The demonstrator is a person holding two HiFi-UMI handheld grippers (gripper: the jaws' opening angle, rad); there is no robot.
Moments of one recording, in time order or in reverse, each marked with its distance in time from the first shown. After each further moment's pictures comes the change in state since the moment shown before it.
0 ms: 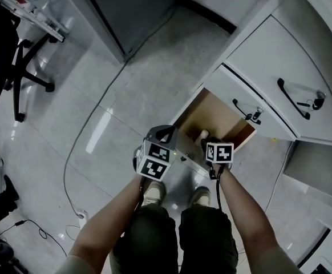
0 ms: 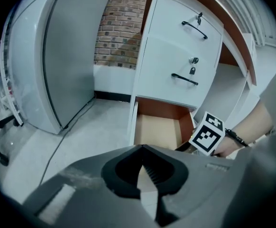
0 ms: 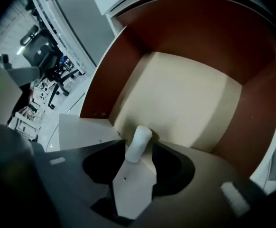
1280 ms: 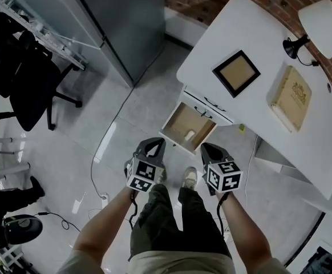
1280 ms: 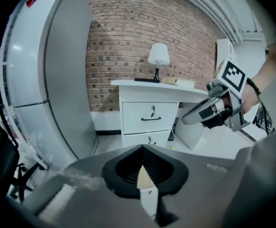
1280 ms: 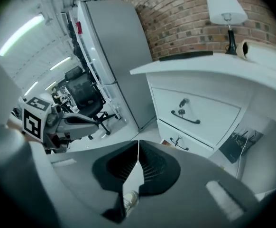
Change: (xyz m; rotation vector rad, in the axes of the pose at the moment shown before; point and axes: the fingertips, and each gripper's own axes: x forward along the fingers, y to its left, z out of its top) left arm -0.300 -0.113 0.201 0.191 -0.112 0.015; right arm -0.491 0.157 0.119 -0.128 -0.389 0.165
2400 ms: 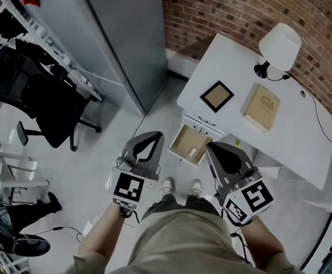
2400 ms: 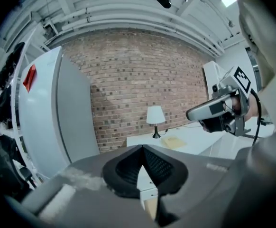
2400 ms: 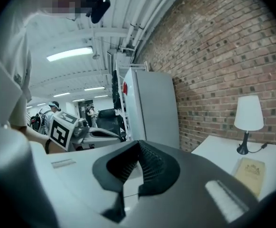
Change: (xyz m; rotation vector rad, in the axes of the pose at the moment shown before) left arm -0.264 -0.035 0.306 0.177 -0.378 0.106; right arm -0.306 0.178 0.250 -0.291 -0.522 0.188
